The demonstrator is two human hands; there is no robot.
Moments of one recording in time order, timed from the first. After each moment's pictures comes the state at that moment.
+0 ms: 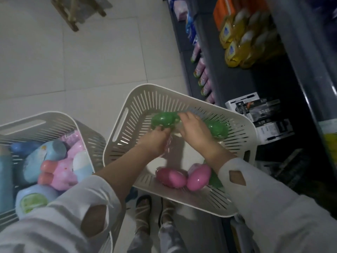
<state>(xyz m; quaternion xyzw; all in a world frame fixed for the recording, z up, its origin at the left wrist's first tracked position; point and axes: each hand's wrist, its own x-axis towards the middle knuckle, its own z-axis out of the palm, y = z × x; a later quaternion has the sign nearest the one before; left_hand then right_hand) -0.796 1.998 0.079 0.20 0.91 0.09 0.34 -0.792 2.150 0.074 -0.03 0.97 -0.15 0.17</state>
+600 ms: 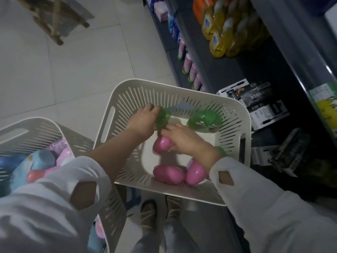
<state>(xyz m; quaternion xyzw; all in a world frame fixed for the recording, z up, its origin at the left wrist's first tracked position) -0.833 1.998 0.067 0.25 0.94 0.07 0.23 -0.760 2.145 0.053 -0.15 0.94 -0.15 0.25</state>
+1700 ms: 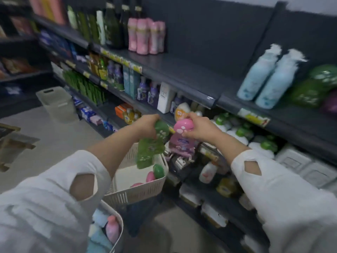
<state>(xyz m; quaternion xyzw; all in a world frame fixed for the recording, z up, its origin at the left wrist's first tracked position) -0.651 2.014 0.483 0.49 0.84 0.14 0.18 -0.496 2.156 0.483 0.28 0.94 -0.18 -0.03</state>
